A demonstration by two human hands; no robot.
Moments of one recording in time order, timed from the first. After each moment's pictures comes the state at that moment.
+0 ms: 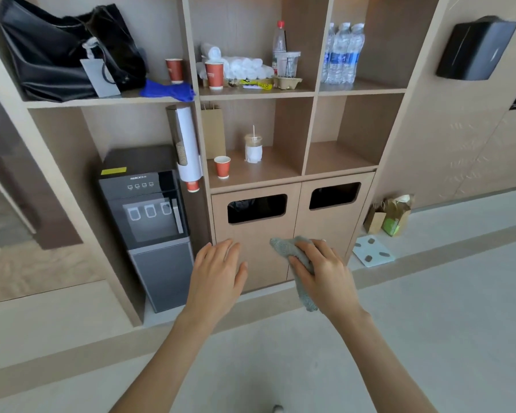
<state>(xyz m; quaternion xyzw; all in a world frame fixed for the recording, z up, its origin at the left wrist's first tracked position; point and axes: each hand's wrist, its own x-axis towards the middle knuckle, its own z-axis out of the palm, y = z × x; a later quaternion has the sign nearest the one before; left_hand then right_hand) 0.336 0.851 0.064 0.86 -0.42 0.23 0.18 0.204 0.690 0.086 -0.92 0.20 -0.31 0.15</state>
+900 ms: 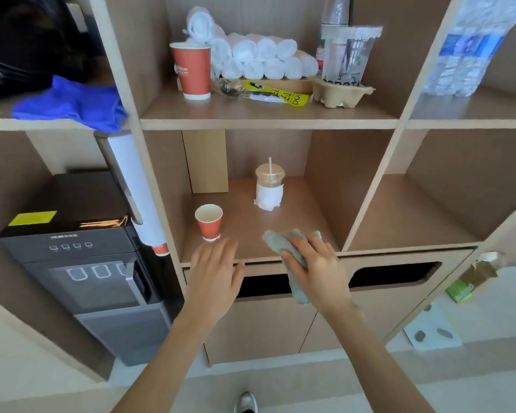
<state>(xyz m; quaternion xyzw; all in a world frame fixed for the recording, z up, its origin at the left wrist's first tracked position) 0.710 0.539 0.036 0.91 -0.32 0.20 0.16 0.626 0.357 0.053 -0.93 0.10 -0.32 0.15</state>
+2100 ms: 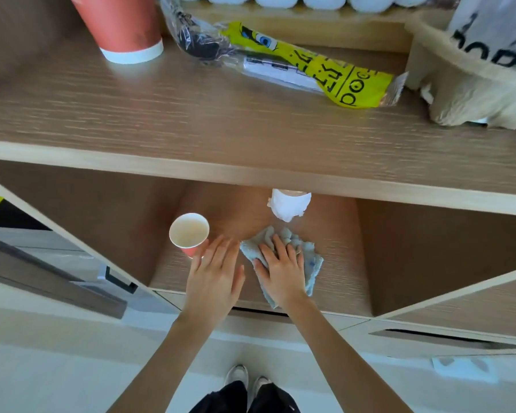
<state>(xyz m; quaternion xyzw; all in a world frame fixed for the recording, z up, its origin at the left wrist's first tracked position) 0.853 0.436 -0.029 0.95 -0.24 0.17 0.09 0.853 0.276 -0.088 -0.98 0.04 -0.03 0.19</state>
